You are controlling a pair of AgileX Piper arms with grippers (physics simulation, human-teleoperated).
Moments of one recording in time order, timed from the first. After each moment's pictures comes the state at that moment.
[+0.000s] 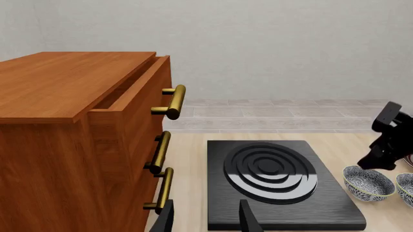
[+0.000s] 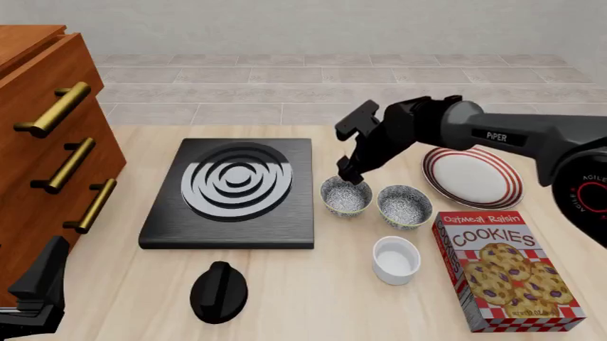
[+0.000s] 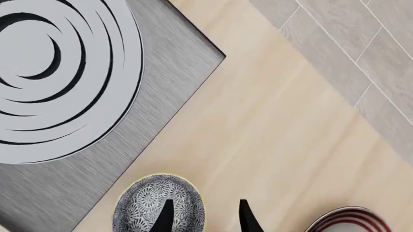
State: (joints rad) left arm 0.00 0.01 0.00 -0.01 0.00; right arm 0.38 2.03 -1.48 0.51 -0.39
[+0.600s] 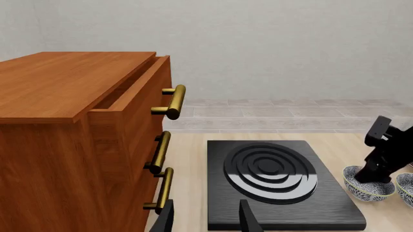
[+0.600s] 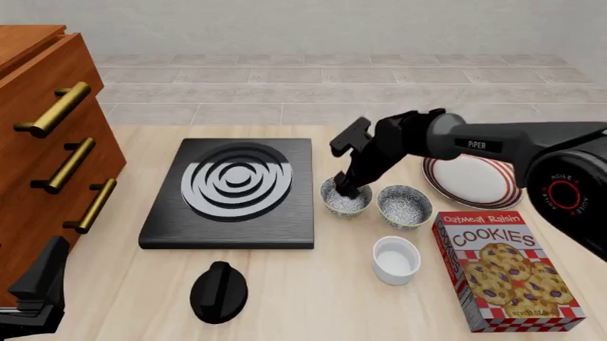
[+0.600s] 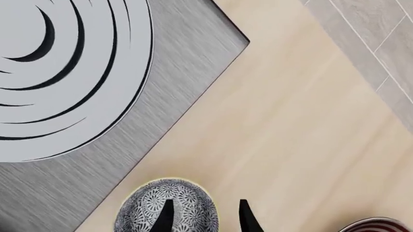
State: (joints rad) left arm 0.00 0.01 0.00 -0.01 0.00; right arm 0.39 2.10 -1.48 0.52 -0.41
